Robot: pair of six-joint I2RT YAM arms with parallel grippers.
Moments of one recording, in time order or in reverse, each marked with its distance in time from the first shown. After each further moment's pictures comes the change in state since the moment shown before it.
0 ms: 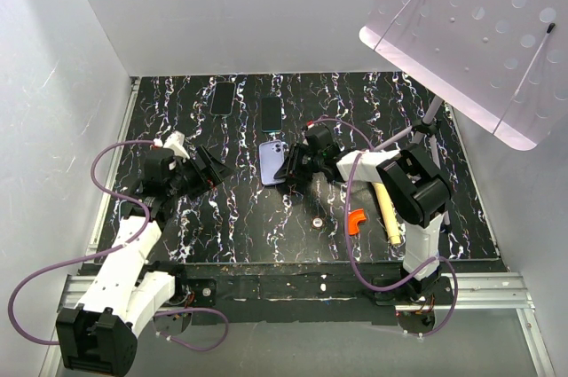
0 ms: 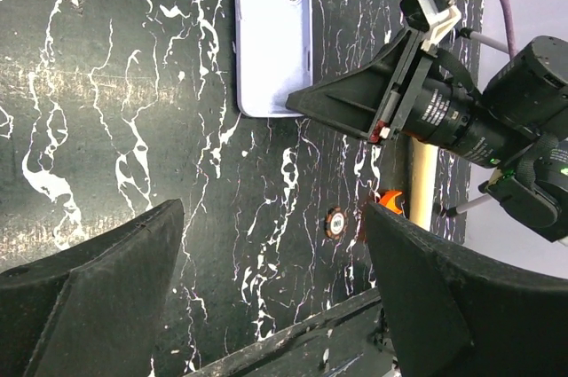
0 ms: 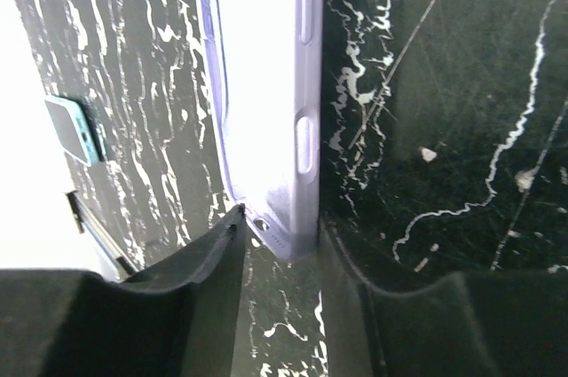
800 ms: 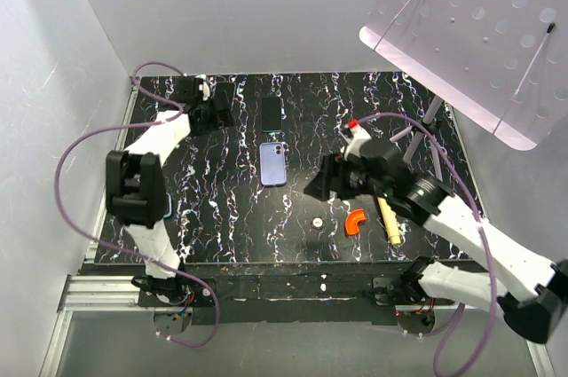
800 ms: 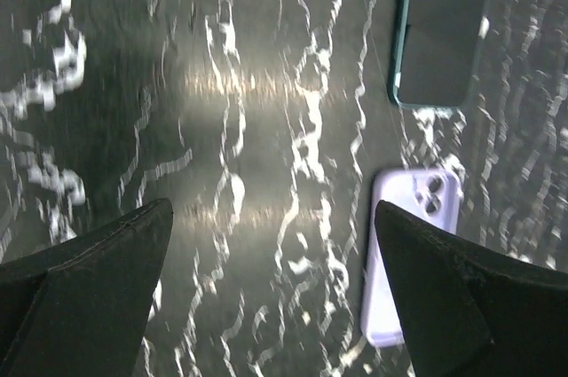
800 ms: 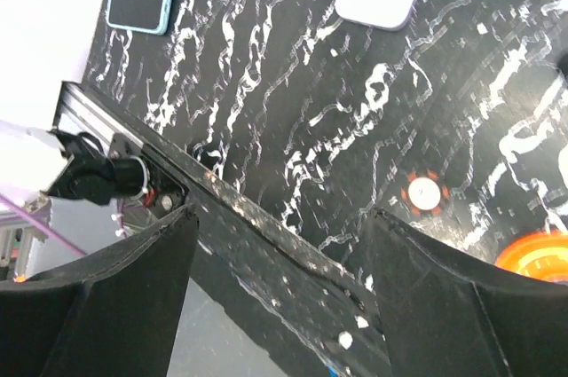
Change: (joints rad) left arm 0.000 0.897 0.693 -0.042 -0.250 0.312; right arm 0.152 -0.909 -0.082 -0.650 0.221 -0.269
